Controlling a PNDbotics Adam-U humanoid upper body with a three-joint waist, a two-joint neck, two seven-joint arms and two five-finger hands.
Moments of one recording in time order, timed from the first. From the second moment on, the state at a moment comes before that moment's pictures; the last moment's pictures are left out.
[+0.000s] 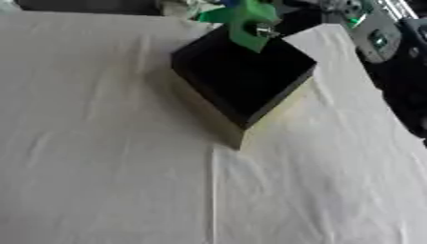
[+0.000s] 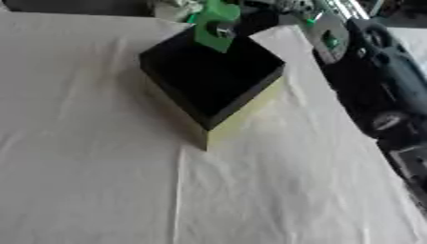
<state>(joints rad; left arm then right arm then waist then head) -0.42 0.29 -0.02 -1.99 0.06 -0.20 0.29 -1.10 -0.57 0.28 -1.21 0.74 -0.22 0.60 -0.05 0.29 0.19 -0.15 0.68</state>
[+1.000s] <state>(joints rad) -0.42 0.29 -0.02 -1.99 0.06 -0.21 0.28 -1.06 -0.46 0.38 -1.25 0.78 -0.25 0.63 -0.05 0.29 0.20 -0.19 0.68</state>
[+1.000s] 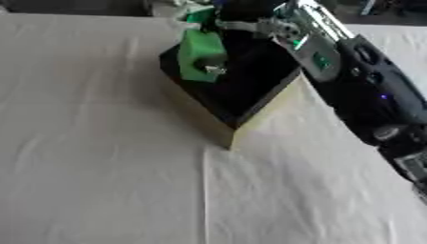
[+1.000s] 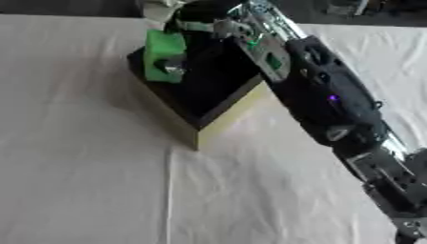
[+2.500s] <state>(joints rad) -0.42 0.29 -0.02 -1.99 0.06 -0.20 0.28 -1.07 -0.50 0.34 -1.24 0.73 -0.23 0.61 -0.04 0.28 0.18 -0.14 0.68</state>
